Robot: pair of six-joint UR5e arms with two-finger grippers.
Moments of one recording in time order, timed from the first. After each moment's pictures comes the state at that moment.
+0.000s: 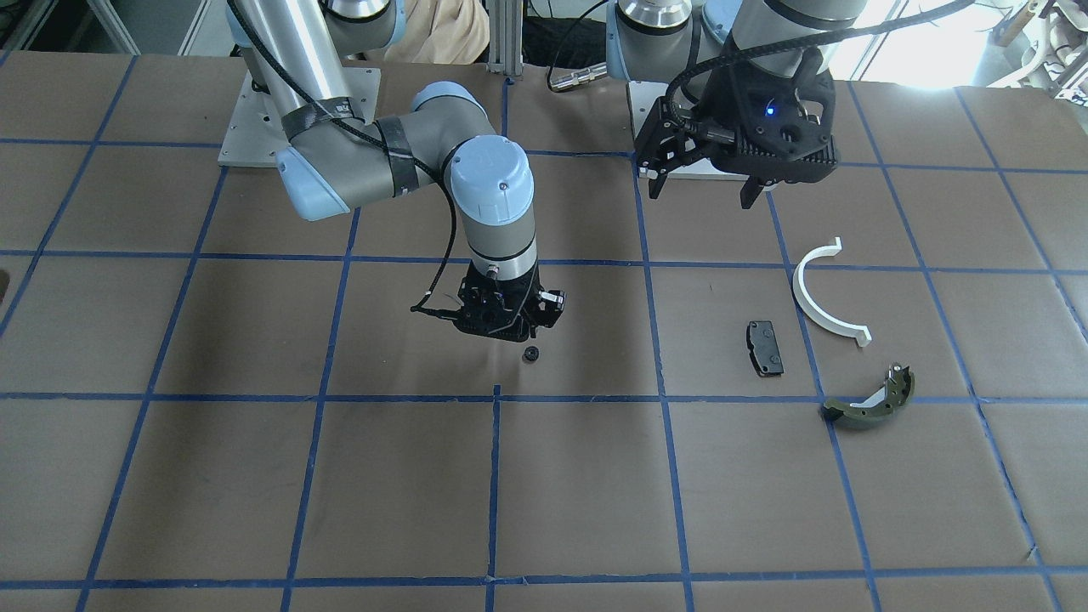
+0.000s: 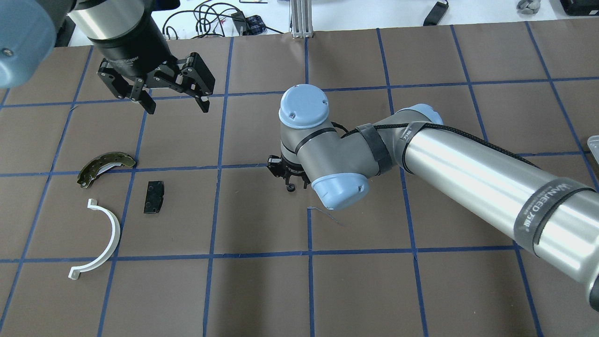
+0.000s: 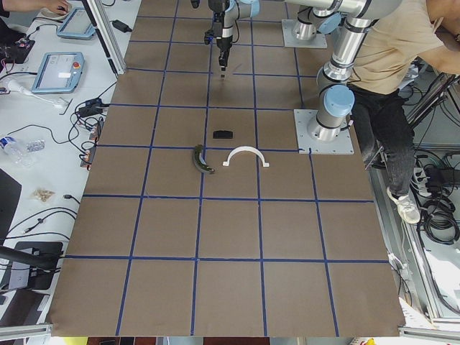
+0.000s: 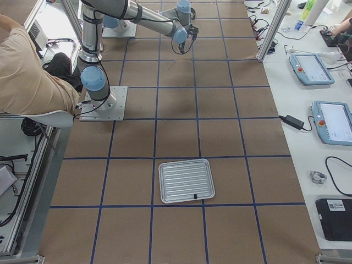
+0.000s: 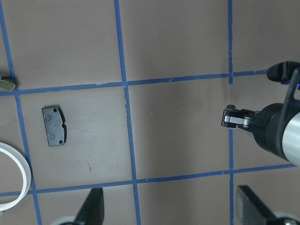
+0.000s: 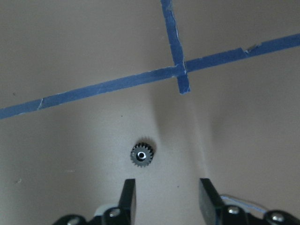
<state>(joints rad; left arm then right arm) -1.63 -1.60 -1.45 -1.69 1.51 0.00 2.01 -1.17 1.80 -2.25 -1.49 0.67</state>
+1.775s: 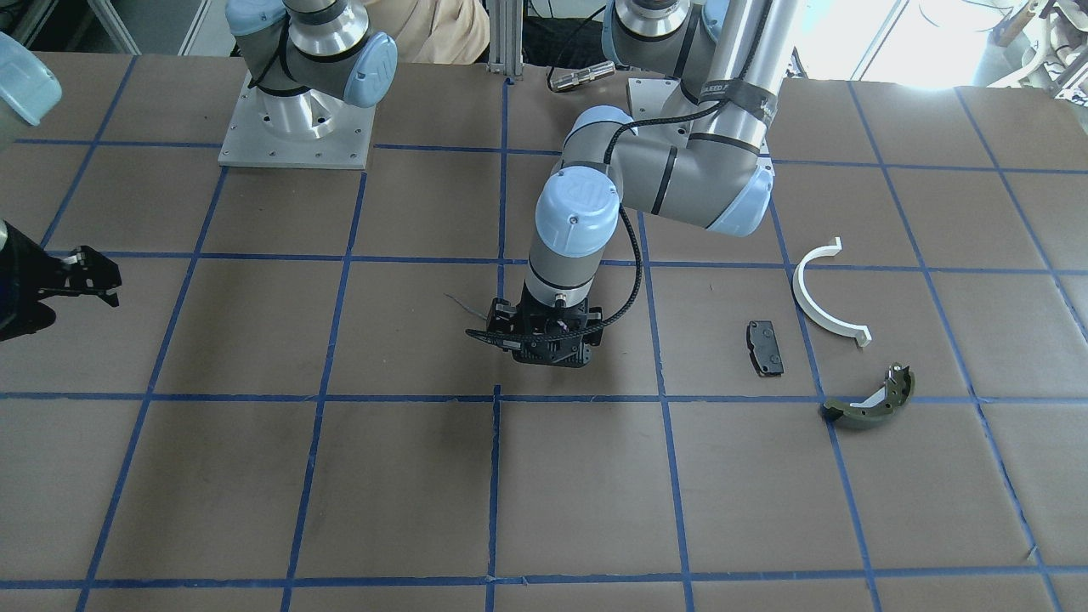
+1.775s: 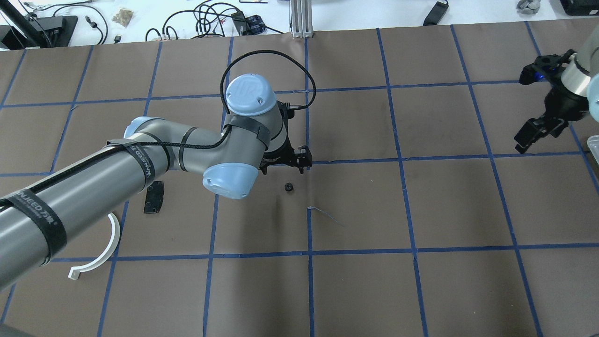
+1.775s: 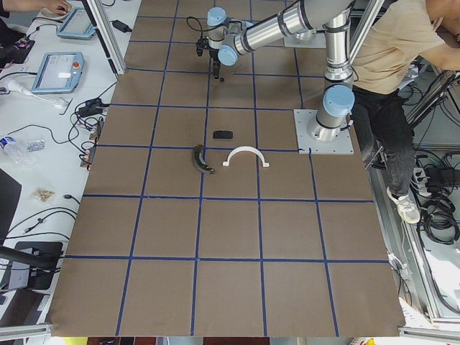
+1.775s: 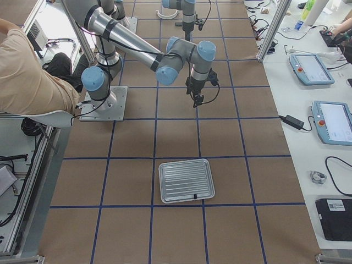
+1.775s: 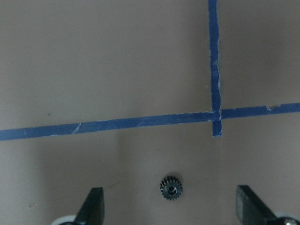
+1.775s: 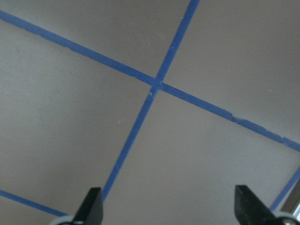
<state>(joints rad) -1.90 -1.96 -1.86 -0.87 1.51 -0.27 1.07 -1.38 1.81 -1.93 -1.67 -0.96</state>
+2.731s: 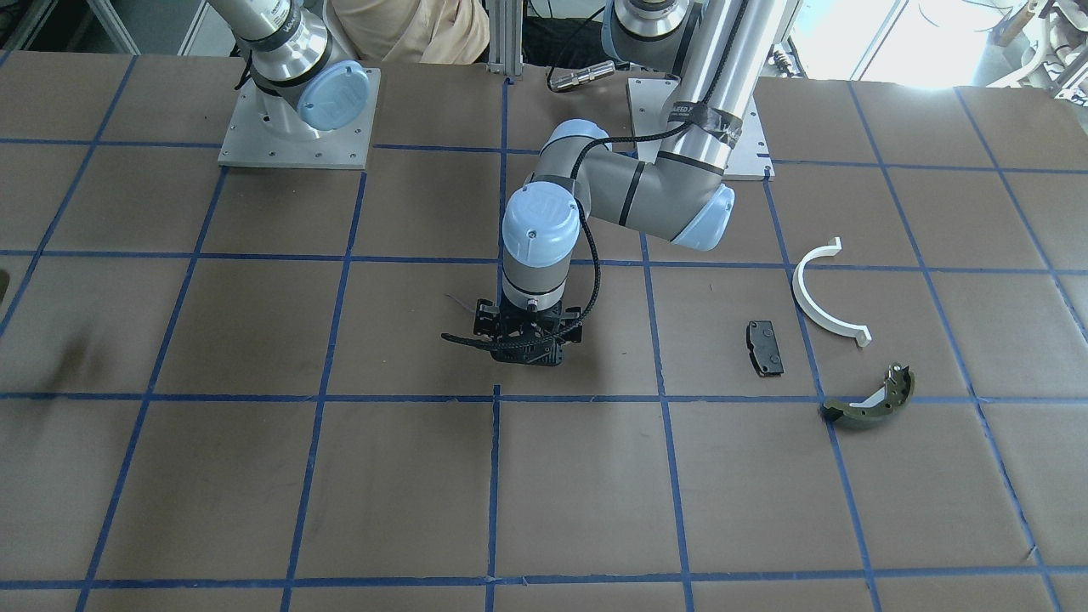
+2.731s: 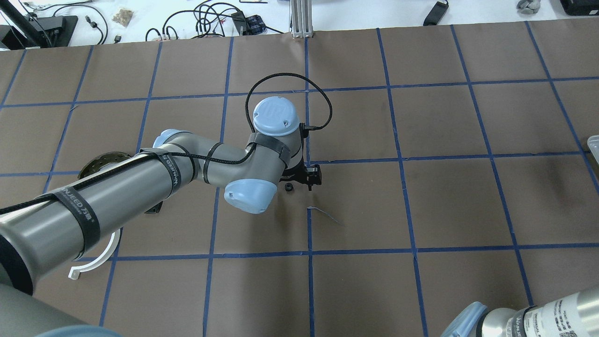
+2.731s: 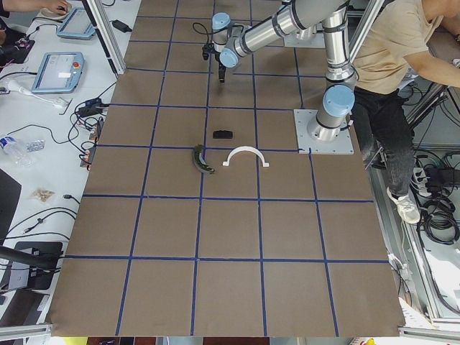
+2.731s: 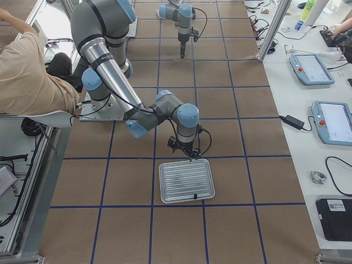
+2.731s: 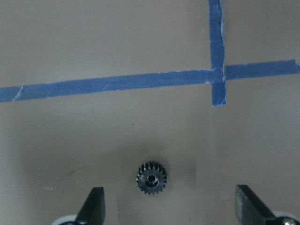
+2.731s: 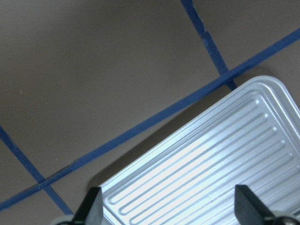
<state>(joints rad) -1.94 -2.02 -1.87 -0.83 1.55 -0.29 0.66 -1.20 1.77 -2.23 -1.65 -2.05</state>
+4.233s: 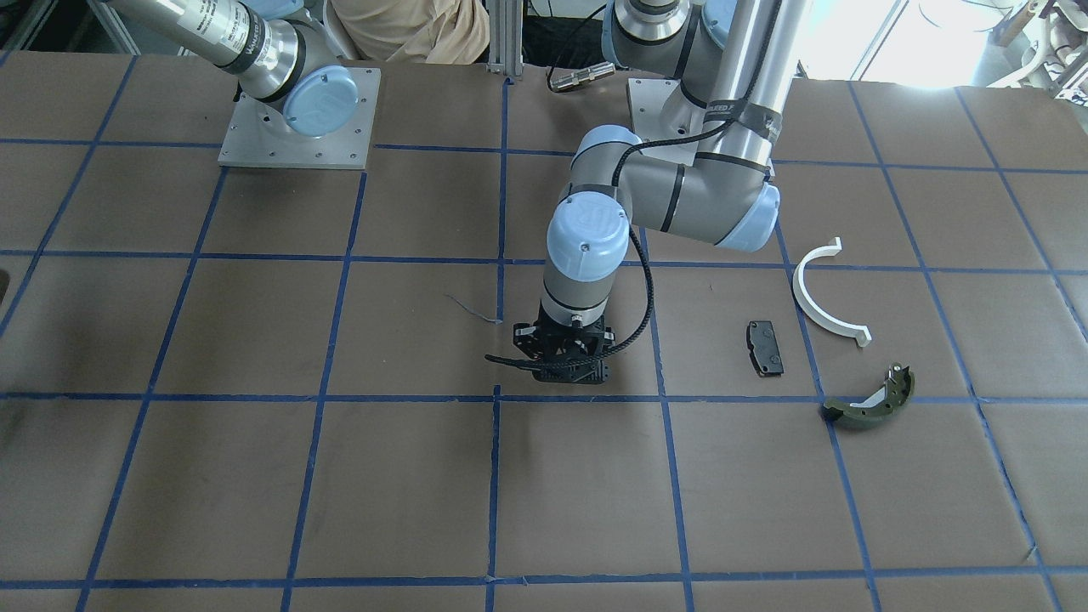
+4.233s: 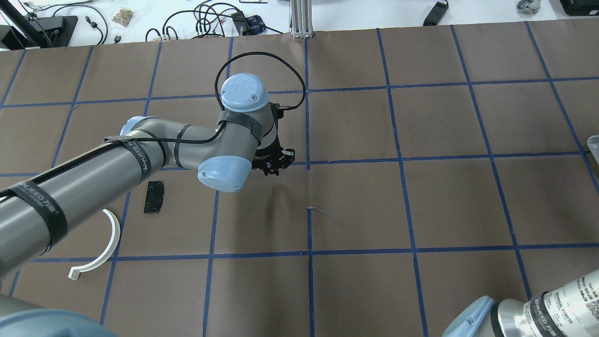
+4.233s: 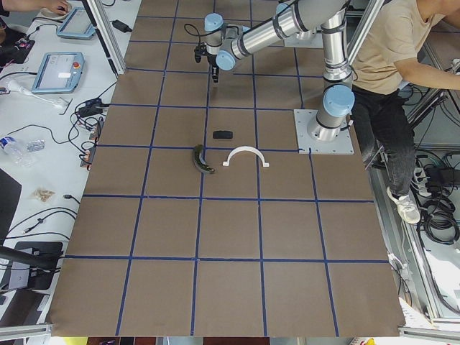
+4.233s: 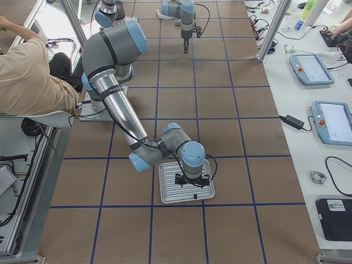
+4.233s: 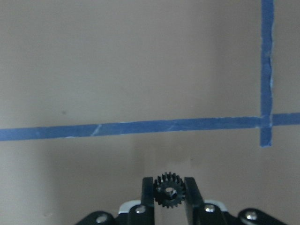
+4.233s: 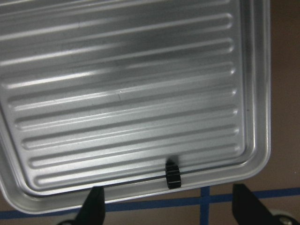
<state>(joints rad) -1.80 -1.96 -1.84 -0.93 1.55 -0.19 0.59 -0.96 1.46 -2.21 -1.58 -2.53</state>
